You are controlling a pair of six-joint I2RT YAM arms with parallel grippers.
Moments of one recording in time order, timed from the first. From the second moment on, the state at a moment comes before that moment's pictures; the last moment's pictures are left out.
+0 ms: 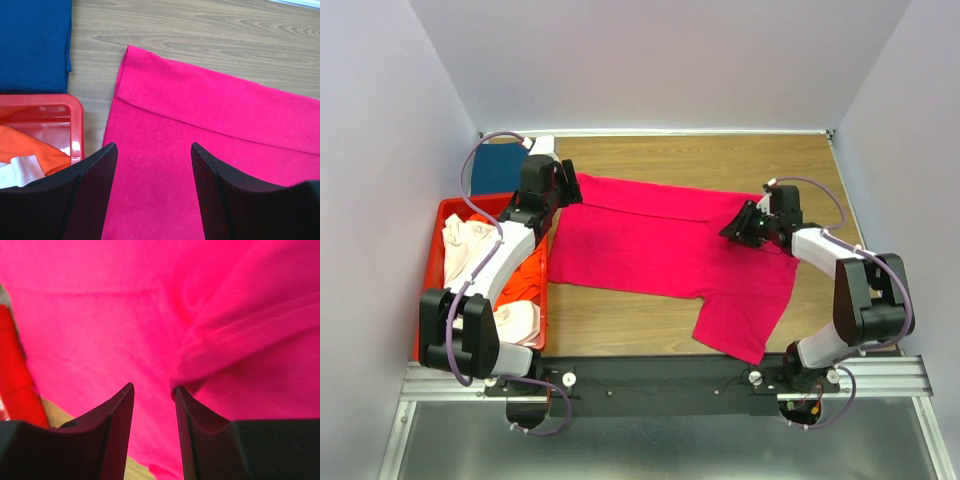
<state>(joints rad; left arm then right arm) -0.21 1.38 1.01 -0.10 -0.09 -0.30 0.12 1.57 0.79 -0.04 -0.40 0.60</state>
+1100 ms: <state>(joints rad) -0.22 1.38 1.01 -0.10 -0.08 -0.29 -0.18 1.70 0.80 0.14 -0.31 0.44</state>
